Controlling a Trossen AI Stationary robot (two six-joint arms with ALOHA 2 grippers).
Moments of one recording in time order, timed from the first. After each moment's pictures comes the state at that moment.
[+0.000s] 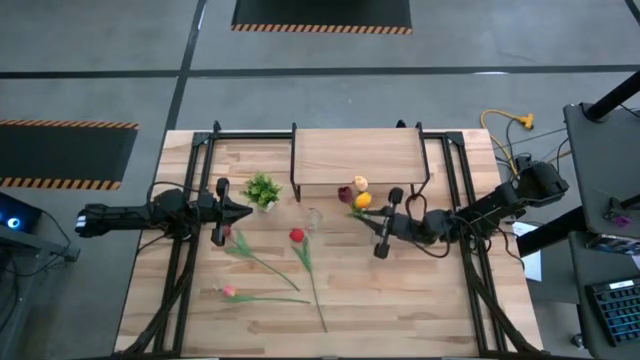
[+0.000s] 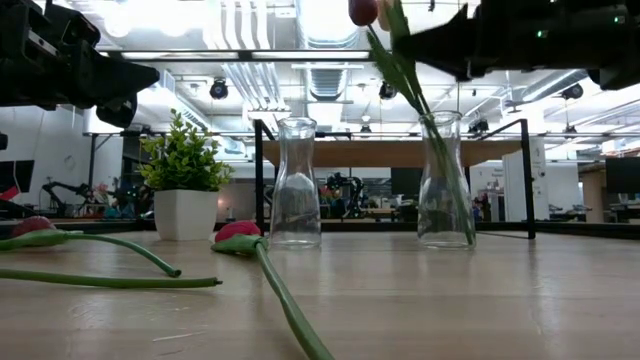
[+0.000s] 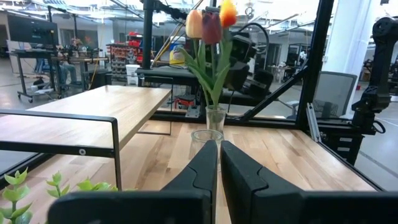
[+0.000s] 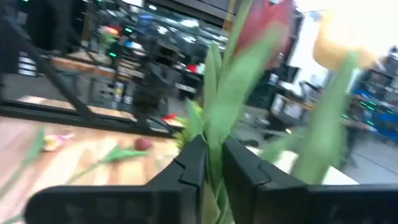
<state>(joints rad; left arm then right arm) 0.02 0.05 0.01 0.09 -0.02 -0.06 0.28 1.43 0.36 1.21 0.54 -0.29</state>
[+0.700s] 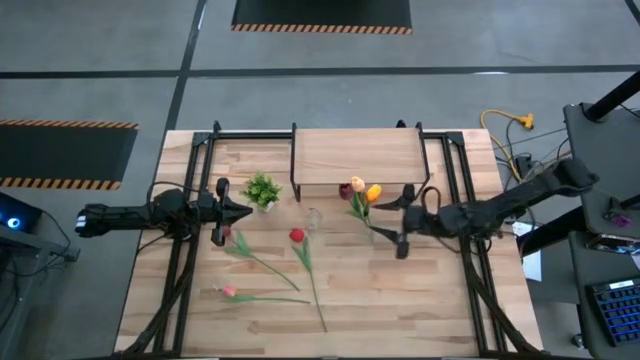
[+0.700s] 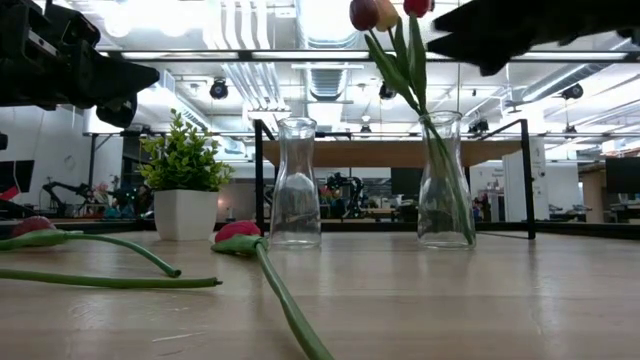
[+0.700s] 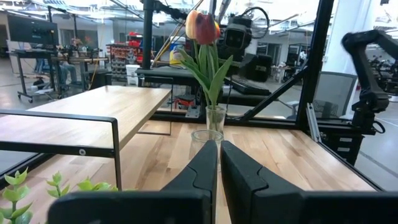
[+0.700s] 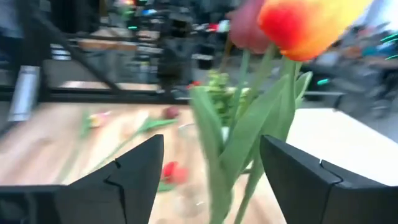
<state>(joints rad) 0.02 0.05 0.01 0.09 -0.02 -0.06 0.33 0.99 0.40 0.48 0.49 0.00</state>
